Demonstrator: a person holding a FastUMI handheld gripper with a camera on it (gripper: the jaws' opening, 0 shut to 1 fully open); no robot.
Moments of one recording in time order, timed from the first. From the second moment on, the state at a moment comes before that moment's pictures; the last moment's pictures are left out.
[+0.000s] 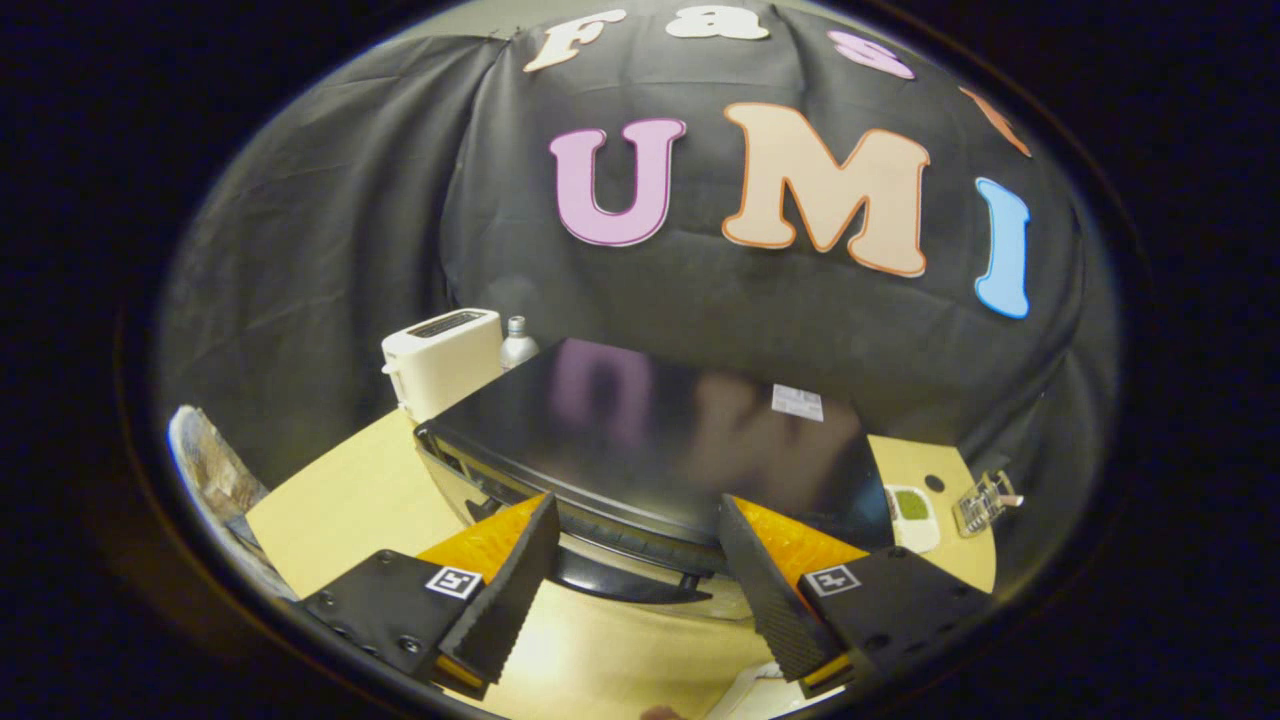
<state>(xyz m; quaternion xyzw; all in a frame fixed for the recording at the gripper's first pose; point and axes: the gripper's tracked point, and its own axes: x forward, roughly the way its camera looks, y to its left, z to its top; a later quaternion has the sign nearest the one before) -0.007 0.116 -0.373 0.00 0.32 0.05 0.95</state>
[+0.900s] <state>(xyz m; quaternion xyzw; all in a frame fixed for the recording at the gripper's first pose) -0.155 0.154 -0.456 0.05 0.45 0.13 0.88</state>
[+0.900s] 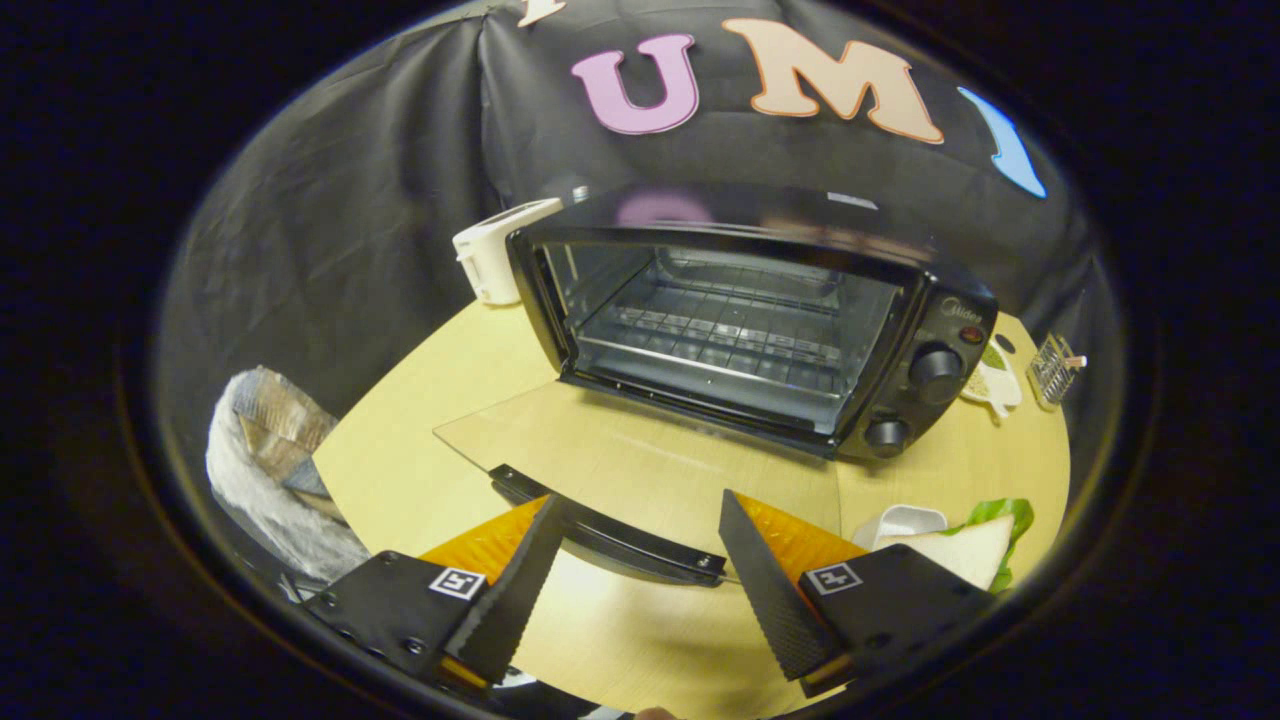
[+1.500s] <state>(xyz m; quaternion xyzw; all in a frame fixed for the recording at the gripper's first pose) -0.176 0.153 -0.485 0.08 0.47 0.14 0.87</state>
